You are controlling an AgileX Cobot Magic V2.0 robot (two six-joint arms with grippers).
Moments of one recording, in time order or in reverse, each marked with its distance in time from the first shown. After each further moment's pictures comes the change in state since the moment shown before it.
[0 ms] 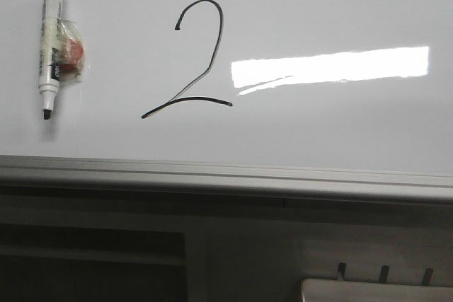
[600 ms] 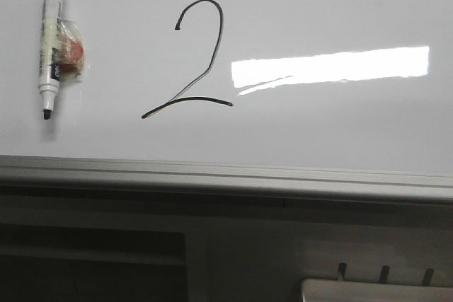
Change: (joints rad) left arm 0.148 0.000 0.035 -0.147 0.172 0.216; right arm 0.000 0.000 0.000 0.000 0.000 0.000
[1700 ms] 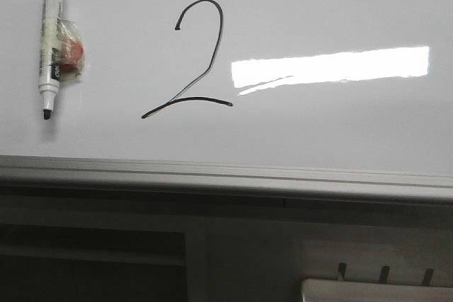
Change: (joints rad) left arm 0.379 0.000 0.369 -0.155 -0.158 0.154; right arm 0.000 0.000 0.000 0.000 0.000 0.000
